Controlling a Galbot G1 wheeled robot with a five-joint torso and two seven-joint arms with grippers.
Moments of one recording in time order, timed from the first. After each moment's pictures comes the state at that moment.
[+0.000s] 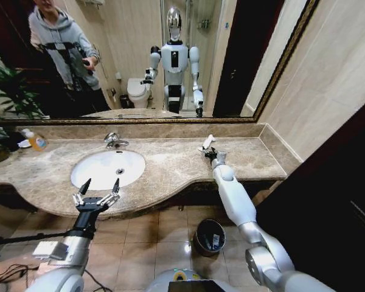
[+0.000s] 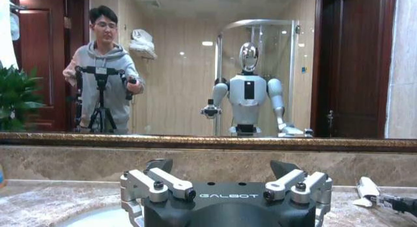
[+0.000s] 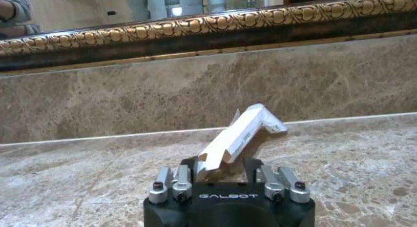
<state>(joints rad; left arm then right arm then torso) 1.84 -1.36 -0.82 -2.47 -0.37 0.04 0.05 -0.55 1.44 0.37 1.12 0.29 -0.20 0.04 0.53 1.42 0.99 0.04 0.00</state>
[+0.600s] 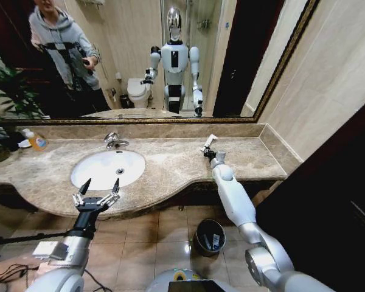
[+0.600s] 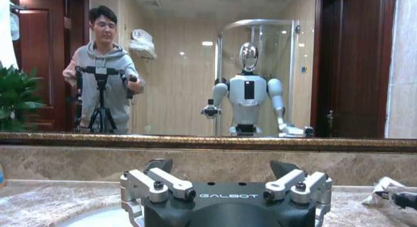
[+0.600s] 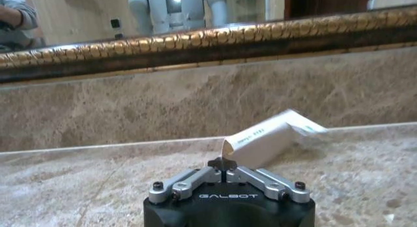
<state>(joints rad) 1.84 -1.36 -0.82 -2.47 -0.37 0.04 0.05 -0.57 1.41 0.36 1.18 0.31 -0.21 0.04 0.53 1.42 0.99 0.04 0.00</state>
